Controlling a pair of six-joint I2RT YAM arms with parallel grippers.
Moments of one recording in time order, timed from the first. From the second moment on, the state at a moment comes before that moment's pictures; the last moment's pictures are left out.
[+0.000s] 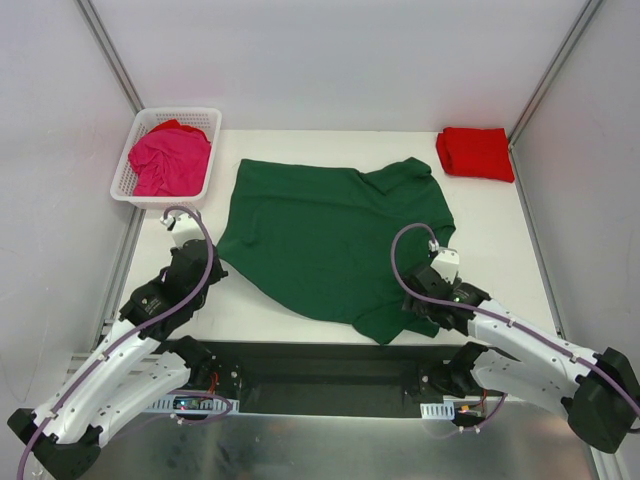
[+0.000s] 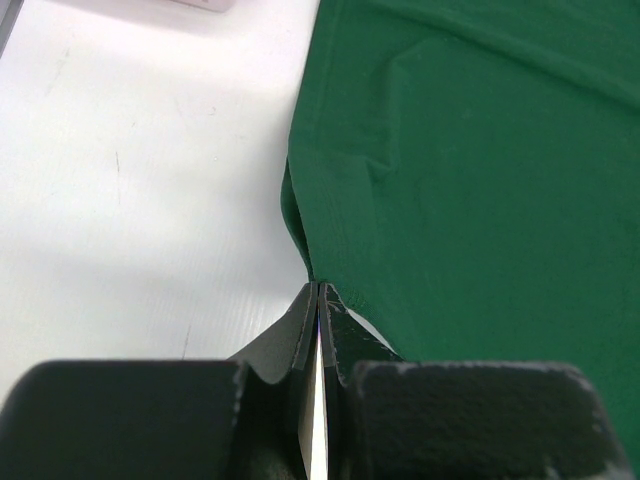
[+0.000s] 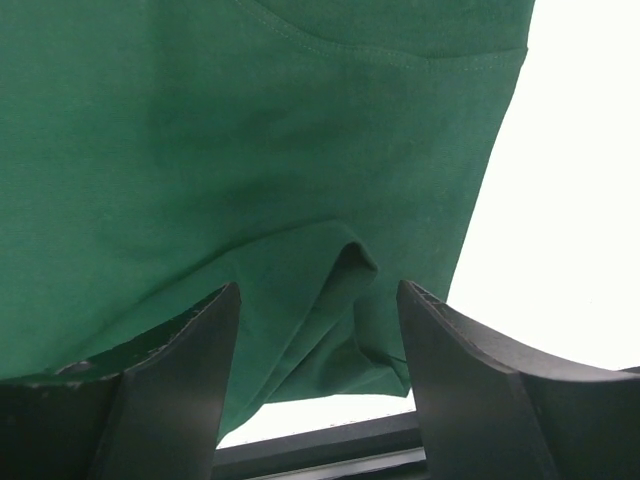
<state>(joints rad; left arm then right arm) -0.61 0.61 0.72 -0.74 -0.61 -0.54 0.79 0.91 0.50 -0.74 0.53 0.87</state>
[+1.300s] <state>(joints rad) -0.61 0.58 0.72 -0.75 -0.61 -0.54 0.76 0.93 0.49 -0.69 0.51 0.83</state>
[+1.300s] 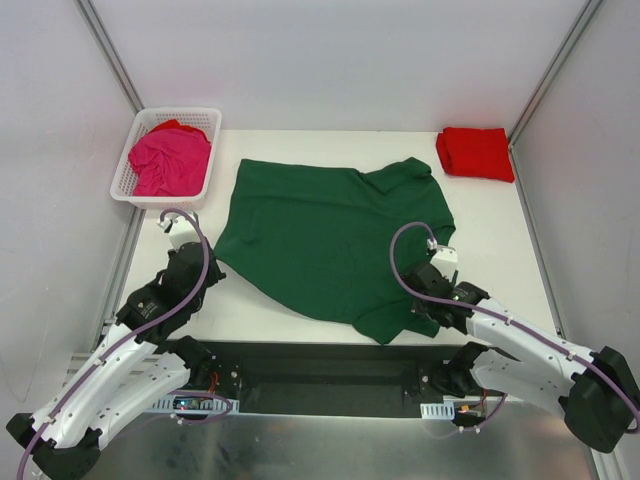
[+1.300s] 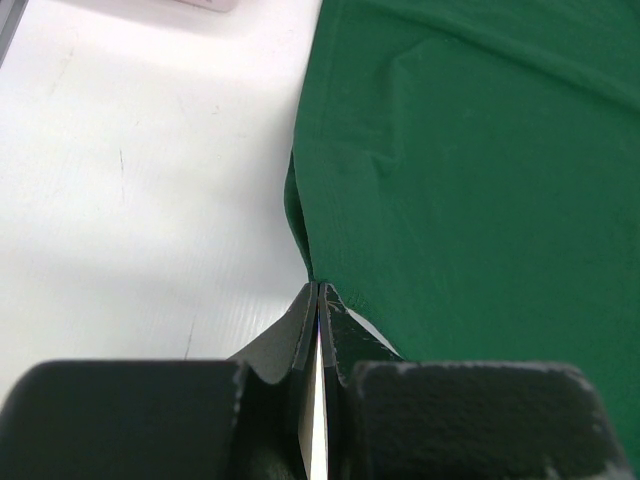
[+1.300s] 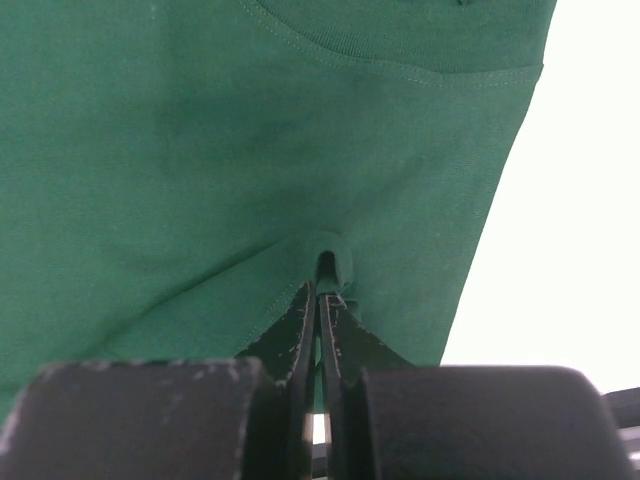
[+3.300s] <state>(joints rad) -0.53 0.70 0.61 -0.69 -0.61 -0.64 0.61 0.88 1.02 -1.01 0.66 0.46</state>
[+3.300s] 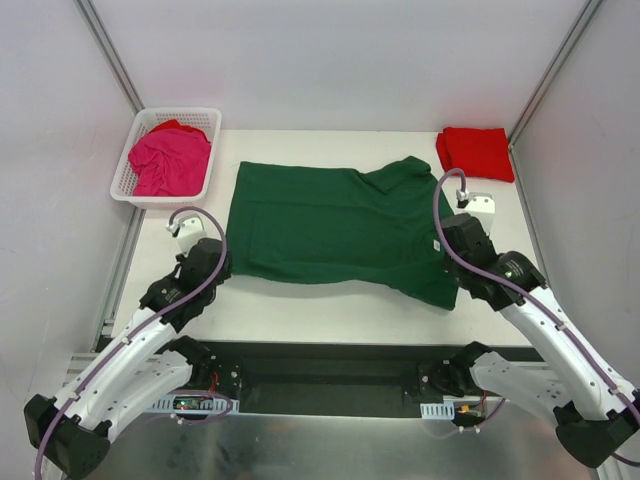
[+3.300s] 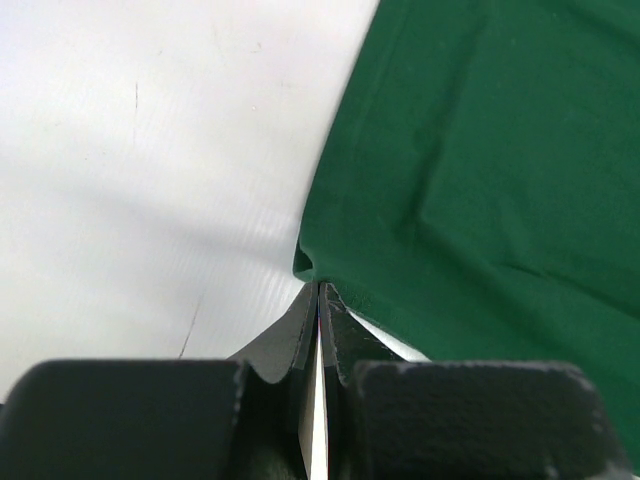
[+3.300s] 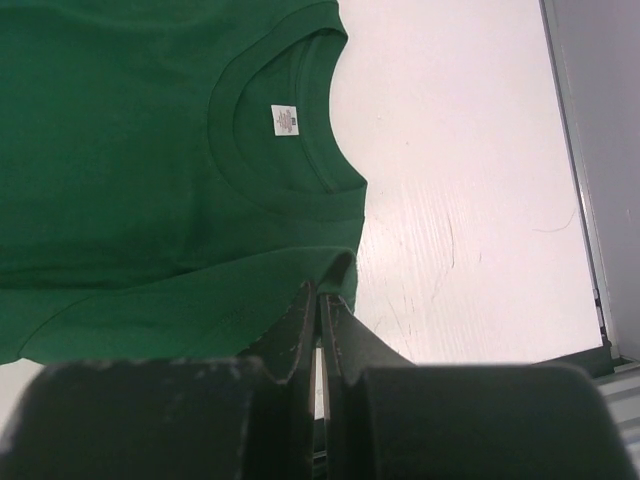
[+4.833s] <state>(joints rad) -0.23 1.11 0.74 -0.31 -0.47 -0.48 0.33 1.14 1.04 -0.80 0.40 0.27</state>
